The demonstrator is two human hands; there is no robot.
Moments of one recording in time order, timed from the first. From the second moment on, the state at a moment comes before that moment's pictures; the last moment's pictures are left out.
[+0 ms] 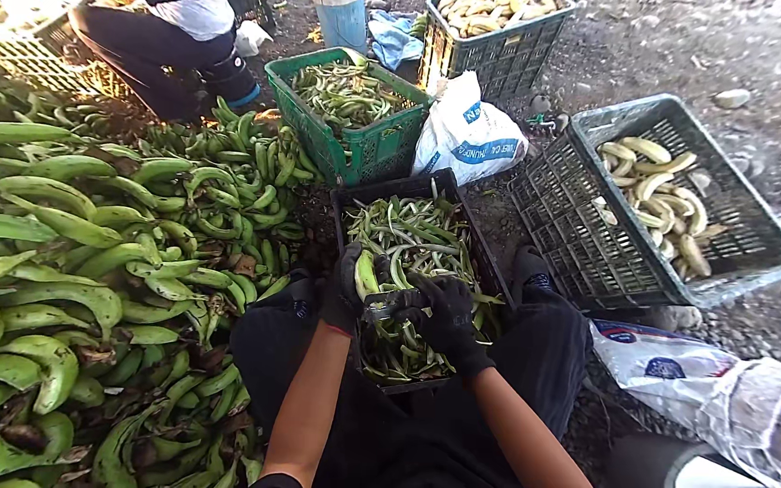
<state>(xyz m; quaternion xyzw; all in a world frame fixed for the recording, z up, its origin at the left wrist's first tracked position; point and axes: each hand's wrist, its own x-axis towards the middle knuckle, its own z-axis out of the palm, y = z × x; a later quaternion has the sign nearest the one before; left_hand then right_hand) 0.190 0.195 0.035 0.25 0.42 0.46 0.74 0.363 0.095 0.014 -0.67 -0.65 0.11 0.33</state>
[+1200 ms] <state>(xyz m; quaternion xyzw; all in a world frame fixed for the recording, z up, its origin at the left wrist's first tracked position) 0.196 0.188 0.056 0.50 0.45 0.41 0.61 0.375 0.134 0.043 -0.69 -0.56 0.31 0.33</state>
